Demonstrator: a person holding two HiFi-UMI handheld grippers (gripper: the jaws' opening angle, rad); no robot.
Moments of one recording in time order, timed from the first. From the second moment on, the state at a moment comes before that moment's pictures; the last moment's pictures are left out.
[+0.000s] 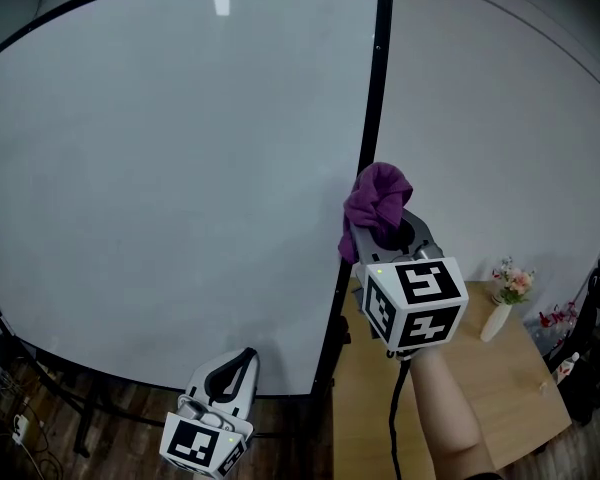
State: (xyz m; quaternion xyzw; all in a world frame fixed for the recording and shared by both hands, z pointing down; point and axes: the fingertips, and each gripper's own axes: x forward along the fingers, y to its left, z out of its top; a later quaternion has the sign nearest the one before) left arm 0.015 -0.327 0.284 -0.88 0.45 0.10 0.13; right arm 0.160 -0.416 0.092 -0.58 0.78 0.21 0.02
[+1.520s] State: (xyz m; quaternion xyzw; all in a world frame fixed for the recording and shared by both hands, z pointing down) left arm 0.019 -0.316 0.311 -0.89 0.43 0.08 0.11; right arm 0.157 -0.421 0.196 -0.59 0.79 0.14 -0.01
